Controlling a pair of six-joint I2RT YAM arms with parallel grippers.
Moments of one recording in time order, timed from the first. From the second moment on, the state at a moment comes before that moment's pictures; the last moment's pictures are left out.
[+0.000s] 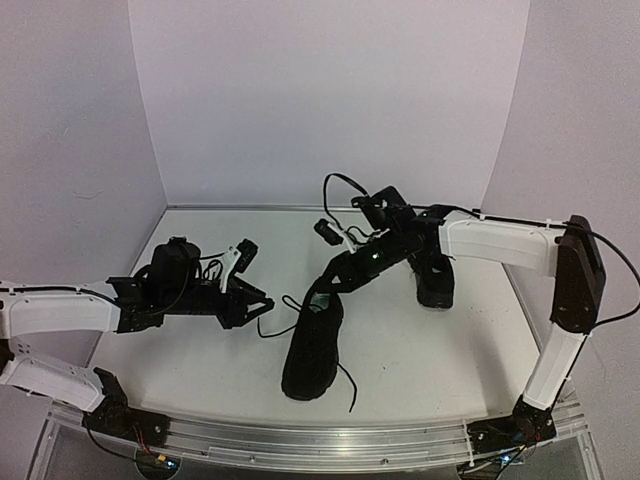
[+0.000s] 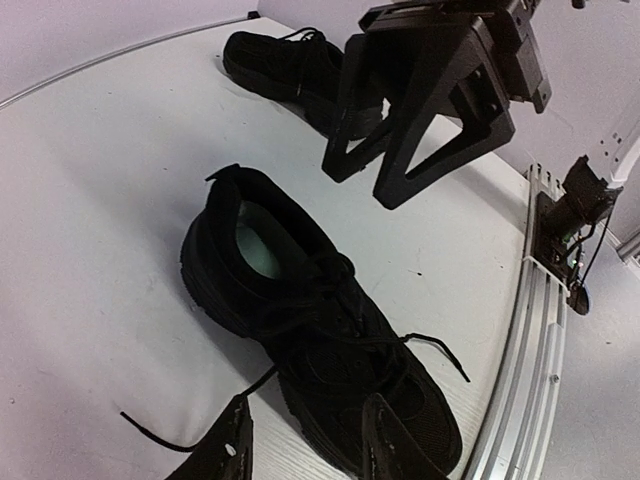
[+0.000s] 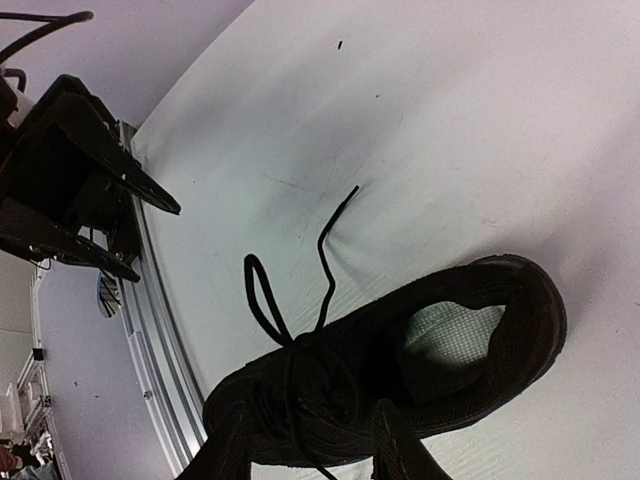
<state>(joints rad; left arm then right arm) -0.81 1.17 0.61 0.13 0.32 -0.16 0.78 1.81 1.44 -0.49 -0.56 0.15</state>
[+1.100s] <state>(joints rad) -0.93 1.32 0.56 0.30 0.31 -0.30 0.82 1.94 1.53 -0.62 -0.55 -0.01</state>
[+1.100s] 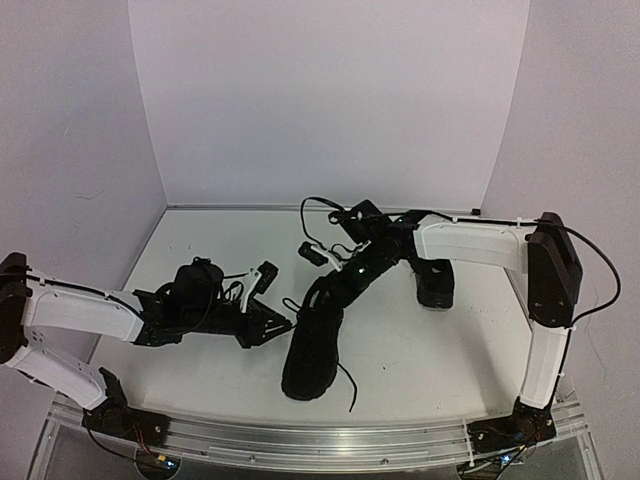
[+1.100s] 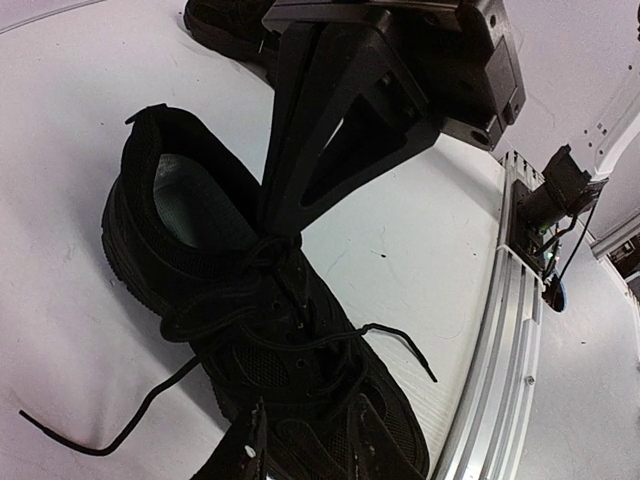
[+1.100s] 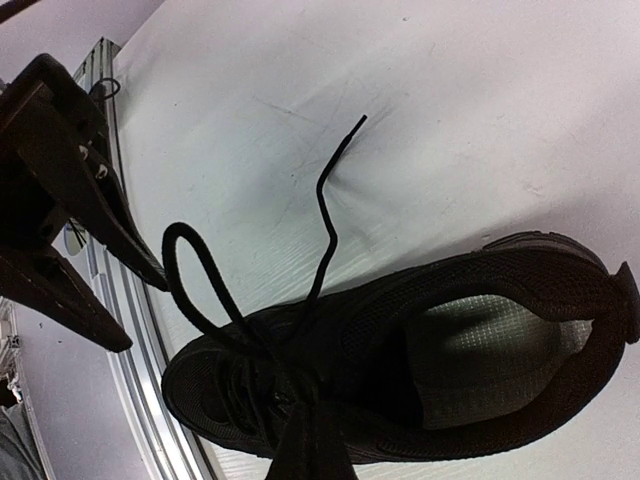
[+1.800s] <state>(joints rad) -0.98 1.40 0.56 0.38 0.26 -0.34 0.83 1.94 1.53 -0.62 -0.53 -0.01</state>
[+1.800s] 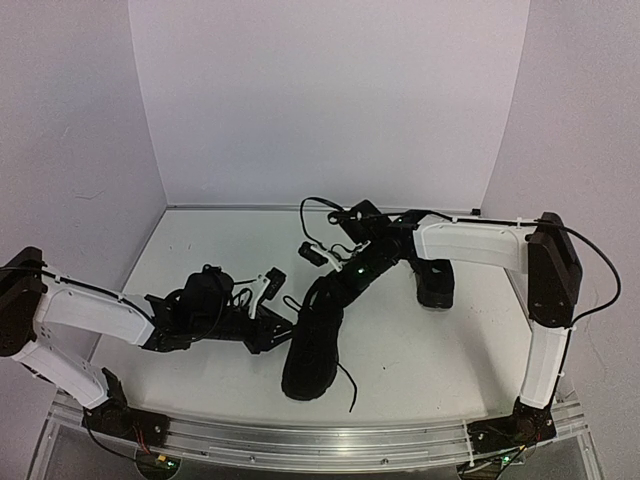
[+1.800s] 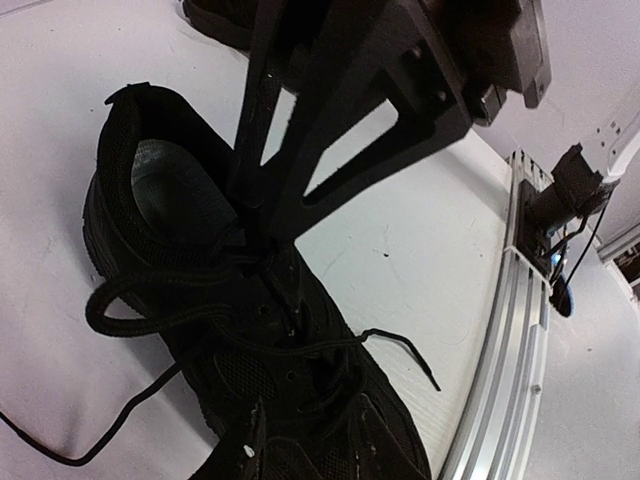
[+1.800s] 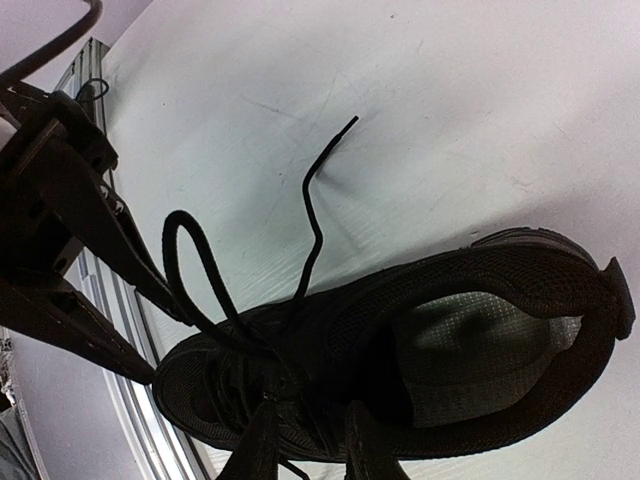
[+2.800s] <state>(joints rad) -1.17 1.68 1.23 -0.54 -0.07 0.89 0.83 1.95 1.53 -0.63 -0.52 0.00</state>
